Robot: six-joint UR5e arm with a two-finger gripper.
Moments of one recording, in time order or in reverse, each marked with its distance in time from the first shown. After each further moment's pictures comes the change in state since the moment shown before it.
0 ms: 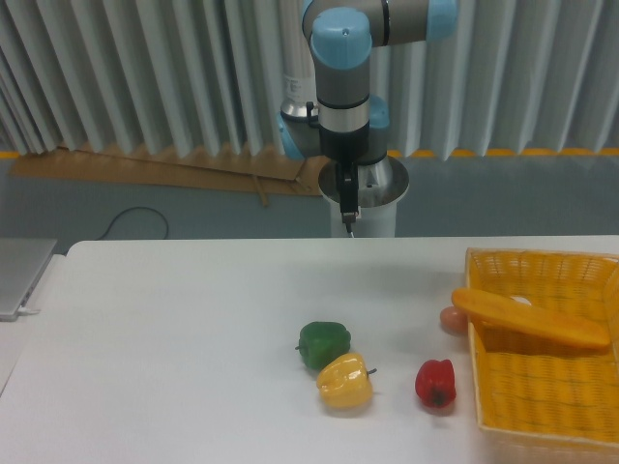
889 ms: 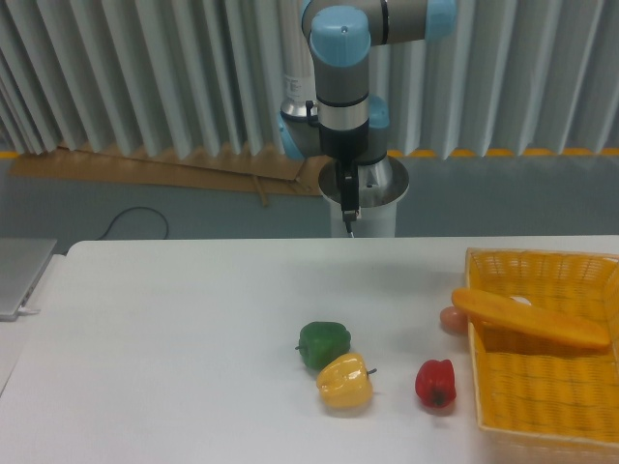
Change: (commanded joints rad) arm 0.002 0.002 0.004 0.000 0.000 -0.034
